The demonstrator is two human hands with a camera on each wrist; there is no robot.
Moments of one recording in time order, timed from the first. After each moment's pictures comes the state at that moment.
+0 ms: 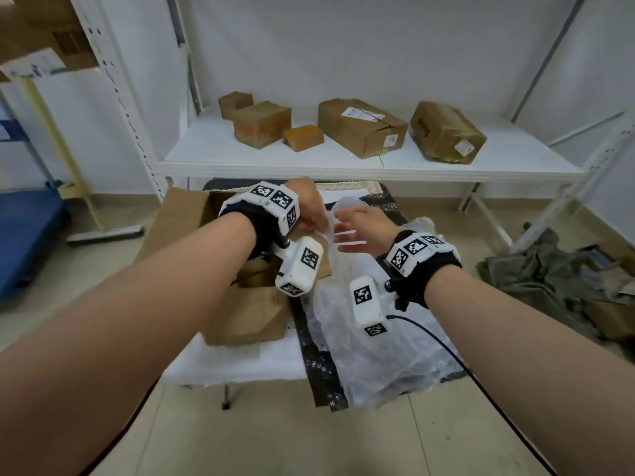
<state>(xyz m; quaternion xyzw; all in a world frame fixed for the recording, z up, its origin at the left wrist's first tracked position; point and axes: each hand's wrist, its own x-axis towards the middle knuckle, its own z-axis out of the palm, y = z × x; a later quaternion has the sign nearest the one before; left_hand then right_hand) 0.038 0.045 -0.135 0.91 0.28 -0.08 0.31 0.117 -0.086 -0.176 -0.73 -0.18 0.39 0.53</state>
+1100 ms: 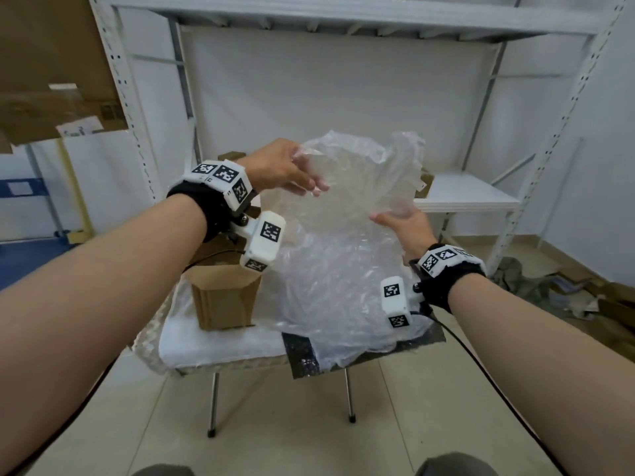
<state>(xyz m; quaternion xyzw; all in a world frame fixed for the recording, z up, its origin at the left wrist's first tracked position) -0.056 -0.053 -0.050 0.88 0.07 0.15 0.45 0.120 -0.238 -0.165 -0.69 -0.23 0.11 0.67</state>
